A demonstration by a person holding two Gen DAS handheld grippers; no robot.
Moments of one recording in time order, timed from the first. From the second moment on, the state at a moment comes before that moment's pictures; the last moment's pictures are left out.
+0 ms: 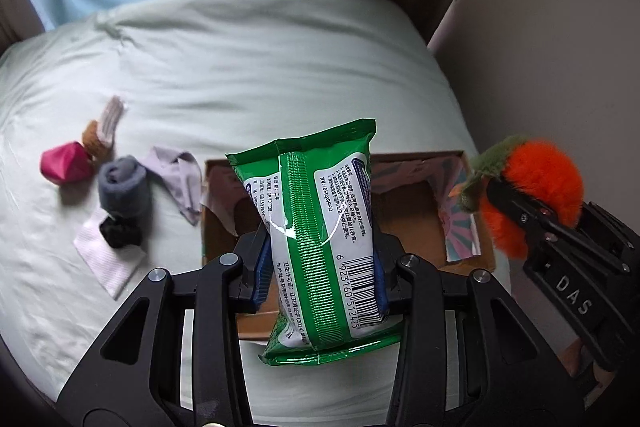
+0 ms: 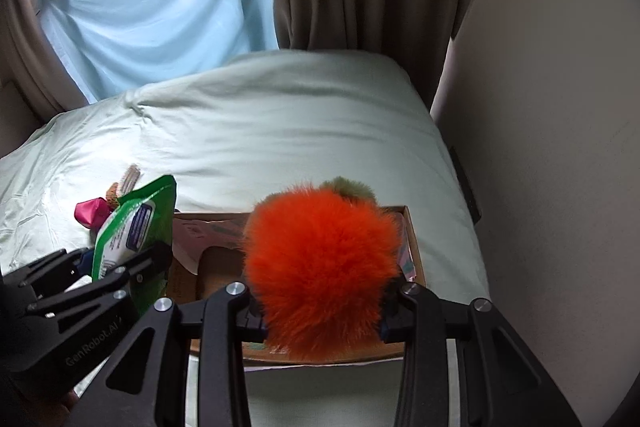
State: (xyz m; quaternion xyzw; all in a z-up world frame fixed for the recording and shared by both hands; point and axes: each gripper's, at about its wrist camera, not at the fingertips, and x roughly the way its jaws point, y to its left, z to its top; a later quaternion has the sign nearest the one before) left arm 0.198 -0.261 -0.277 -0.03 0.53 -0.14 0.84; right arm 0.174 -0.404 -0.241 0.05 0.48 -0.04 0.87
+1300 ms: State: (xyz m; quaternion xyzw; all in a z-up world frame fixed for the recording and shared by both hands) left arm 0.216 -0.291 -0.313 0.07 0.59 -0.16 0.79; right arm 0.214 -0.445 -0.297 0.13 0.58 0.00 0.81
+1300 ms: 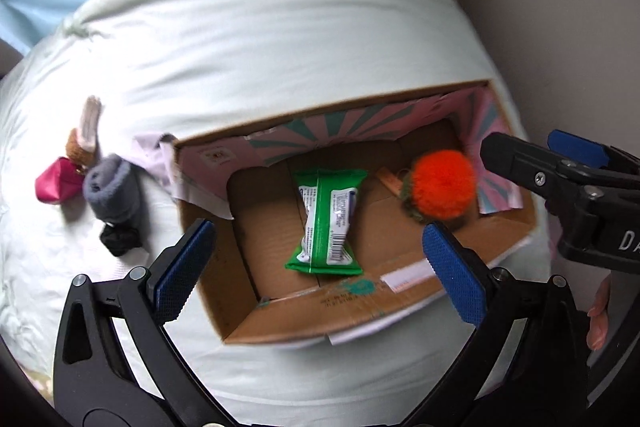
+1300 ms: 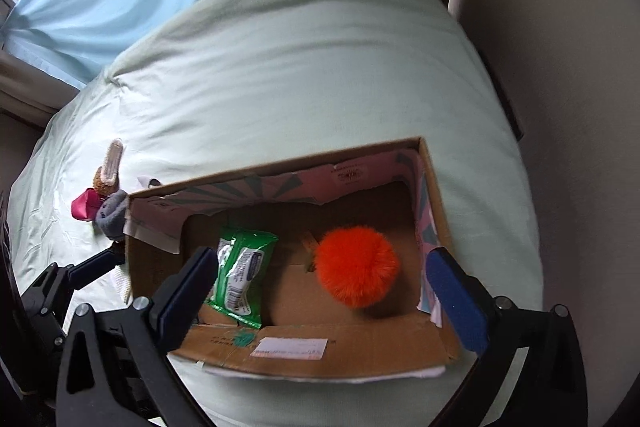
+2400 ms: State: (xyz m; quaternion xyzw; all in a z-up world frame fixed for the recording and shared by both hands) left arm 0.030 -0.015 -0.079 0.00 0.36 -0.03 0.93; right arm 0.034 -0.251 -0.073 0.04 0.36 0.05 0.93
